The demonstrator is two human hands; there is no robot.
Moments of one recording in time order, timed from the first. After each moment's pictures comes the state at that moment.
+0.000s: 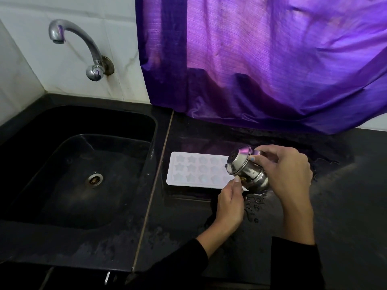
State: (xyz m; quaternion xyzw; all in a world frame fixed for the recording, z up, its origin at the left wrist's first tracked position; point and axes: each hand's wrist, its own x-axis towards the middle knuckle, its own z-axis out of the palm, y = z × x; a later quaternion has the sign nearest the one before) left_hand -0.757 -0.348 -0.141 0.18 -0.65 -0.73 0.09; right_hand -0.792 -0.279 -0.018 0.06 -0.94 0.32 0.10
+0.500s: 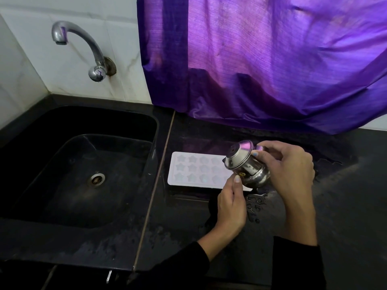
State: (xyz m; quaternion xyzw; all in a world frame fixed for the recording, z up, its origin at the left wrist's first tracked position) left_hand -0.747 -0.346 -0.129 0.16 -0.66 -0.72 0.14; right_hand -0.789 -0.281 -0.012 0.07 -0.92 0.37 0.12
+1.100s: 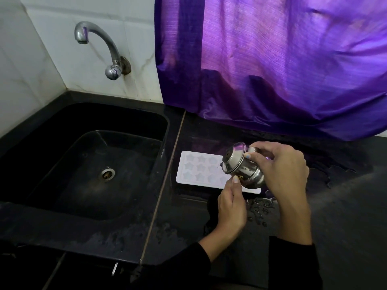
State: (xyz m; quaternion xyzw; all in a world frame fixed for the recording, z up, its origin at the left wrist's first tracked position) left_hand -0.740 -0.356 -0.127 0.21 -0.64 -0.73 0.16; right_hand -0.786 -0.303 -0.011 0.12 -0.93 0.33 0.09
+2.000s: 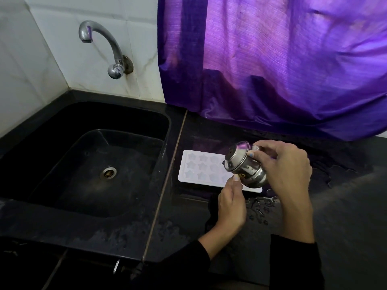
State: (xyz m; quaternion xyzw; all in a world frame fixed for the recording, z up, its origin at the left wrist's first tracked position) left_hand -0.738 -0.360 -0.127 0.21 -0.63 -0.73 0.15; right_hand -0.781 -0.304 -0.008 0.11 -0.93 0.32 0.10
